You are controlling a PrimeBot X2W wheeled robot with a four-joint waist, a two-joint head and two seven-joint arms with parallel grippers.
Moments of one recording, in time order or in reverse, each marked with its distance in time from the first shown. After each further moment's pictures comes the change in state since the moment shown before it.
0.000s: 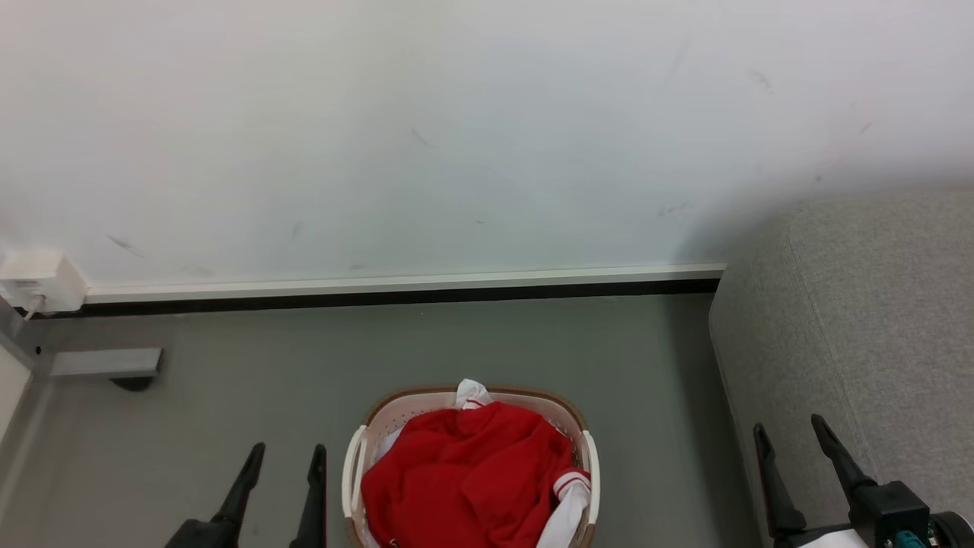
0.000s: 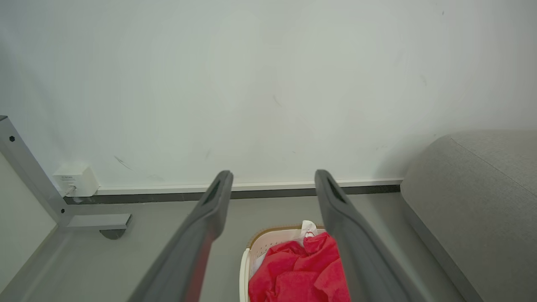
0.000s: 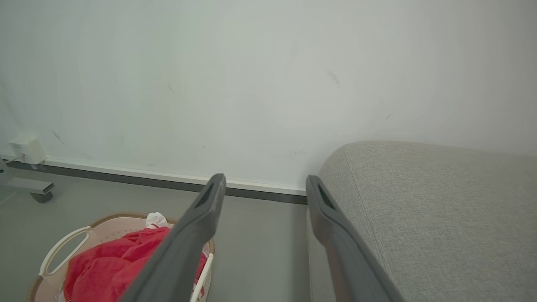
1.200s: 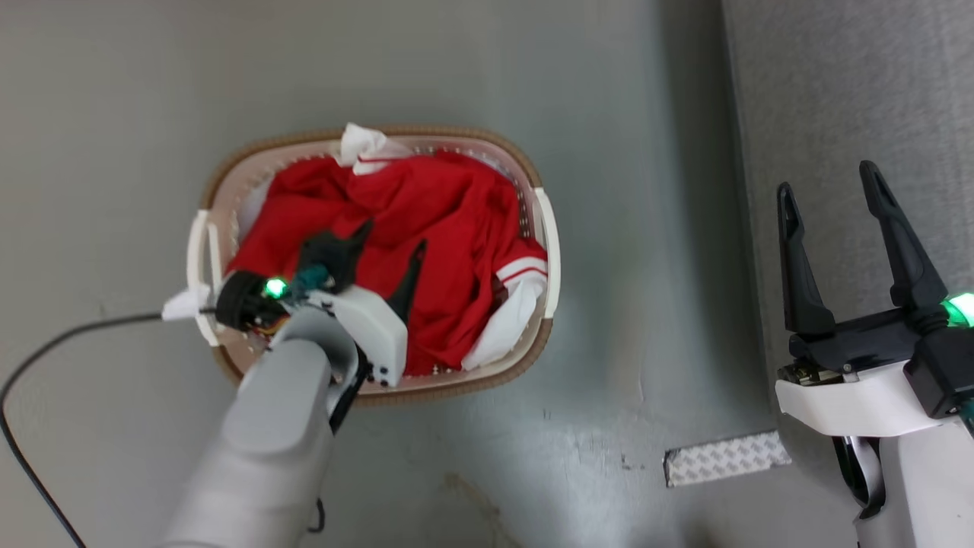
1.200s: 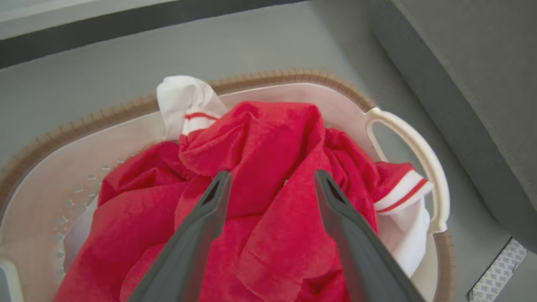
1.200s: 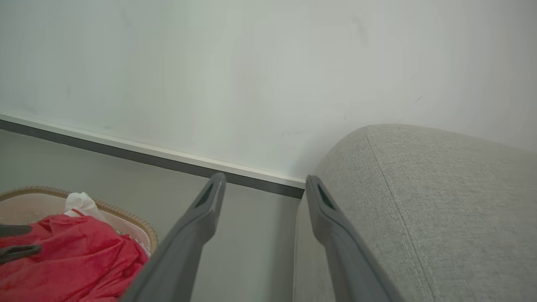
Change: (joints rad) left arm -0.864 0.004 -0.280 0.807 0.028 -0.078 0.017; right arm -0.292 -0.002 0.023 -0.344 -0.082 0.000 -0.002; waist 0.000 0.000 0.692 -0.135
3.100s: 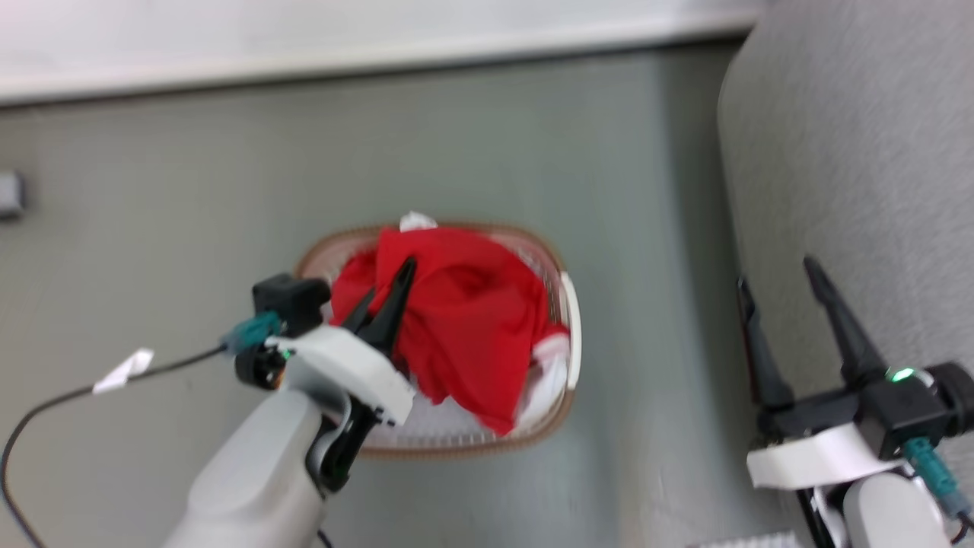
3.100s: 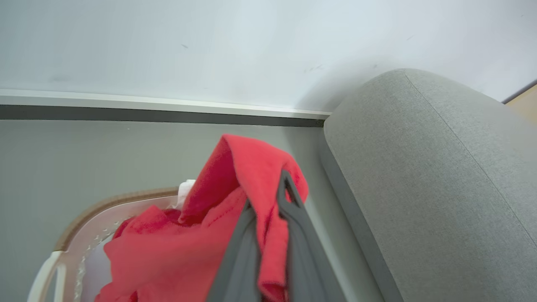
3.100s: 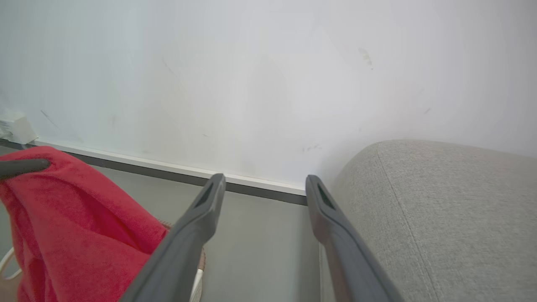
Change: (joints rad) left arm 0.142 0.146 -0.303 -0.295 -0.662 0.002 -0.017; right arm 0.100 0.000 0.043 0.123 0.053 0.000 0.000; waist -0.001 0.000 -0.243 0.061
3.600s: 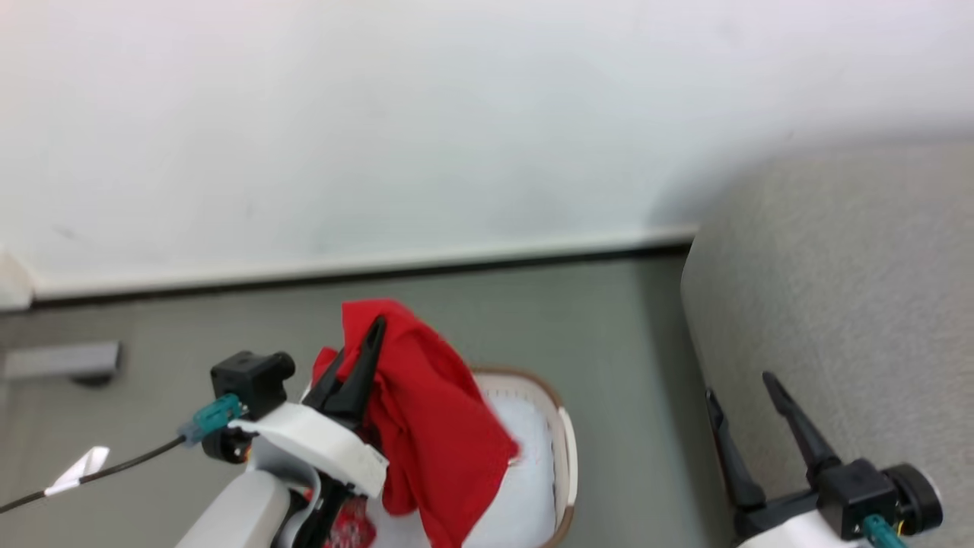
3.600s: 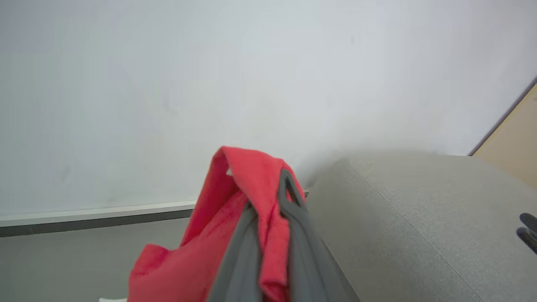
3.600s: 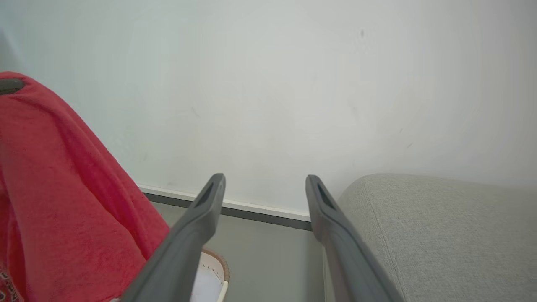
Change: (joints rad) left arm 0.260 0.090 0.077 -0.308 0.028 0.087 0.019; right arm 0.160 0.000 0.051 0.088 0.040 0.000 0.000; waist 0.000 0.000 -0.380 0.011
